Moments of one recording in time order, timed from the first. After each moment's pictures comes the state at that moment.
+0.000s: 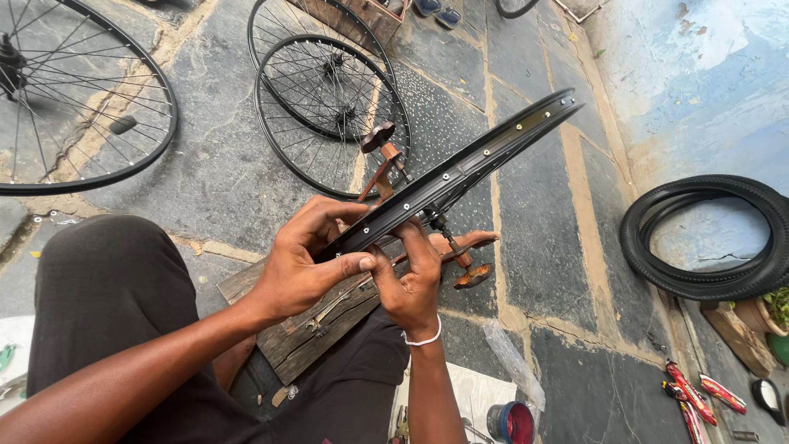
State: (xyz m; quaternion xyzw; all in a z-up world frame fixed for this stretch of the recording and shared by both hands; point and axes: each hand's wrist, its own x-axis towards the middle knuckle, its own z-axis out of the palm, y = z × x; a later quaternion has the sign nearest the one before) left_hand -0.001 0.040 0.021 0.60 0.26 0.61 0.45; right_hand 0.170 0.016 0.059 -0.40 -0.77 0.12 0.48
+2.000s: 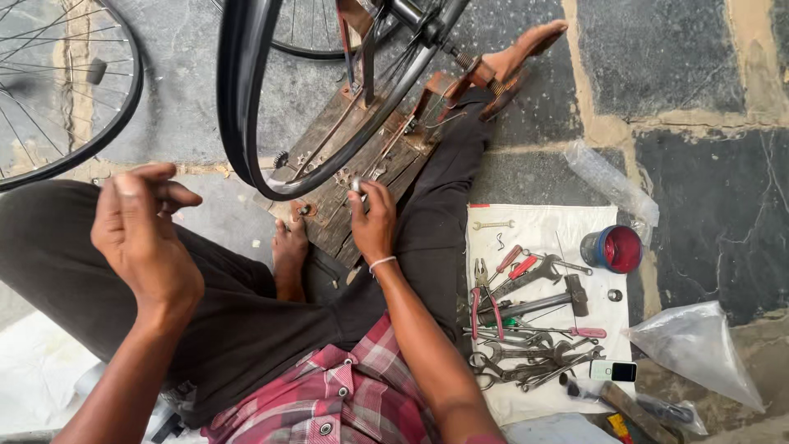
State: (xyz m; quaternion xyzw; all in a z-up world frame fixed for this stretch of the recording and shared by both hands) left_hand -0.068 -0.010 -0.078 0.48 0.43 0.63 0.43; right_hand 0.188 -0.017 -0.264 -0.66 -0.54 0.09 0.51
